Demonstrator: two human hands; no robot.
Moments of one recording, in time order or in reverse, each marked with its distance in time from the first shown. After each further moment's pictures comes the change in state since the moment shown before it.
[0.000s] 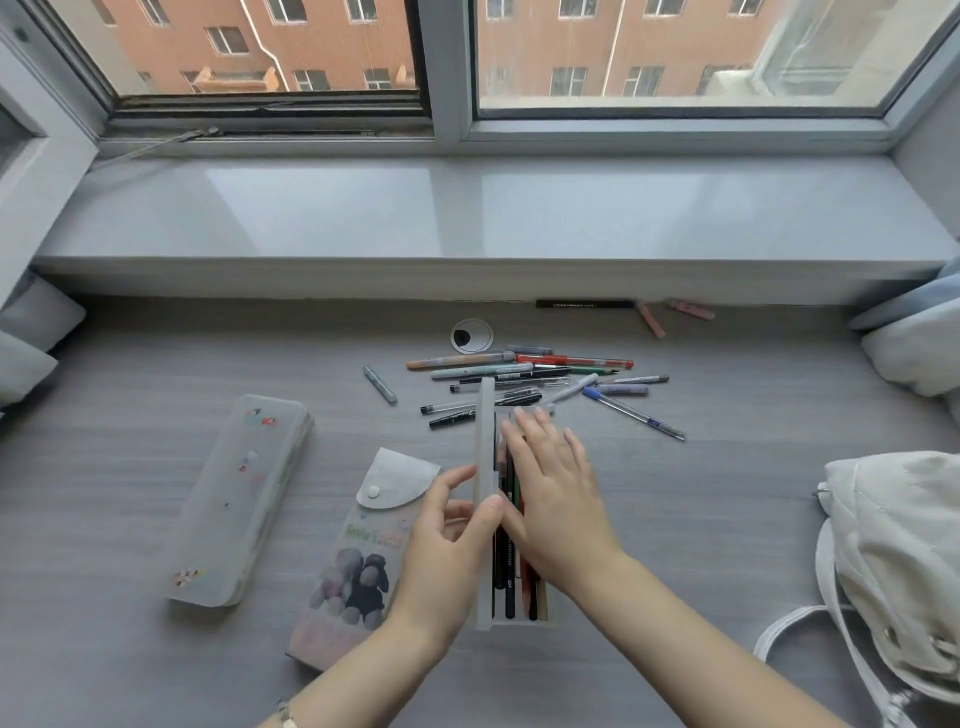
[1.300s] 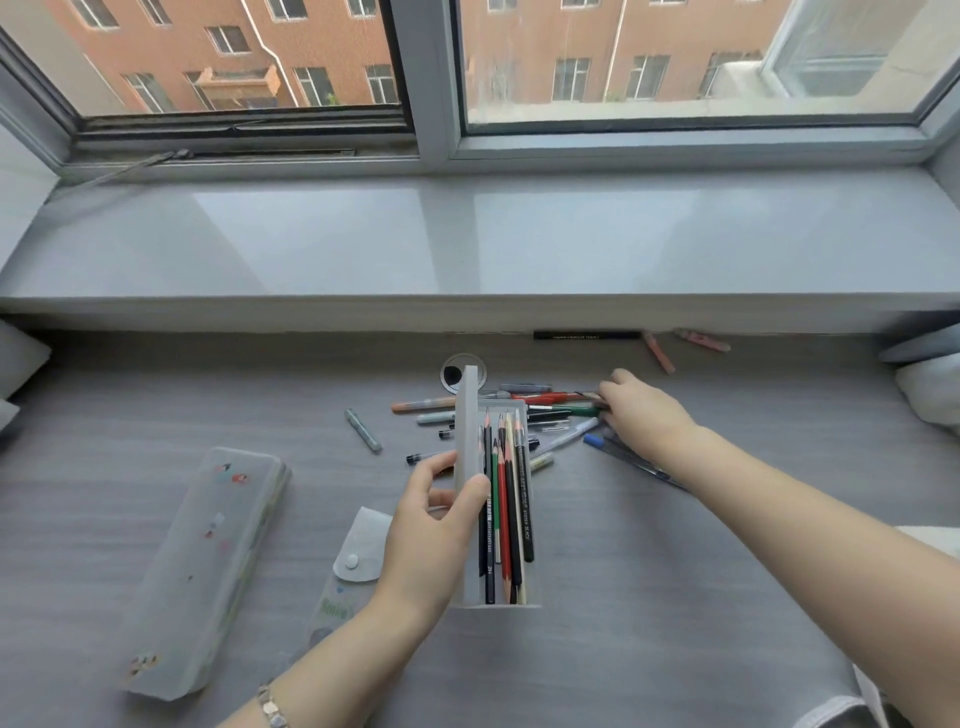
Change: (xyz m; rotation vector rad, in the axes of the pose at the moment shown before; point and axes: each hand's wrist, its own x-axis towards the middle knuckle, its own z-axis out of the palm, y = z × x) left_hand 0.070 0.027 0.010 0.072 0.073 -0.044; right_hand 0.134 0.147 -0.005 -0.215 -0.468 0.172
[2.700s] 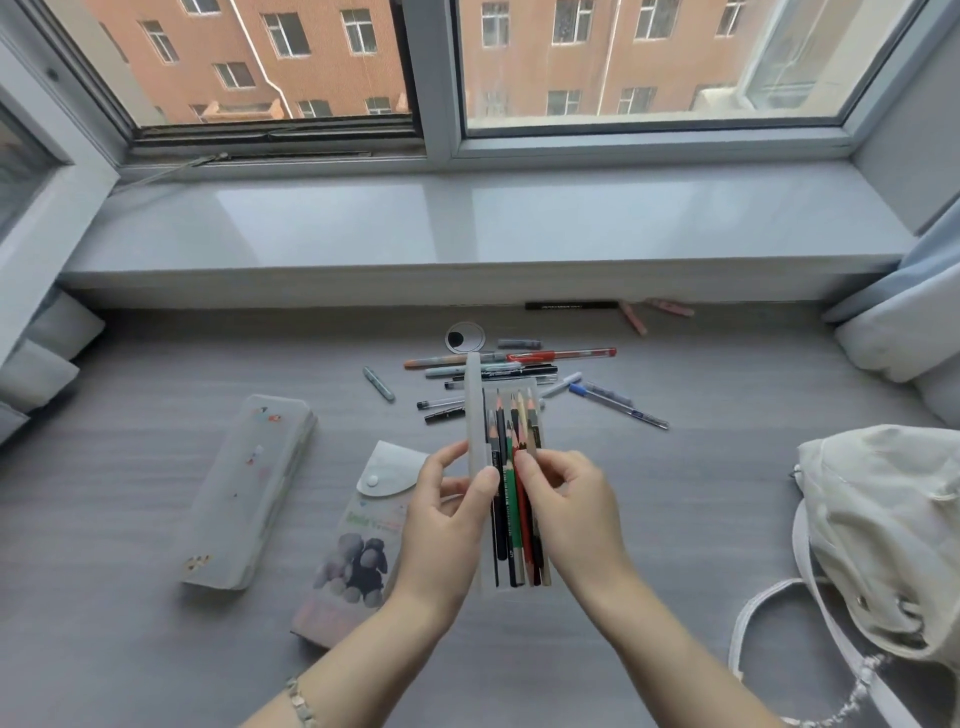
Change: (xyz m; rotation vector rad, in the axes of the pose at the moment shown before) left_hand -0.086 -0.016 -0.005 -0.174 -0.034 0.132; right_hand -0.192 -0.131 0.006 1.125 0.358 0.156
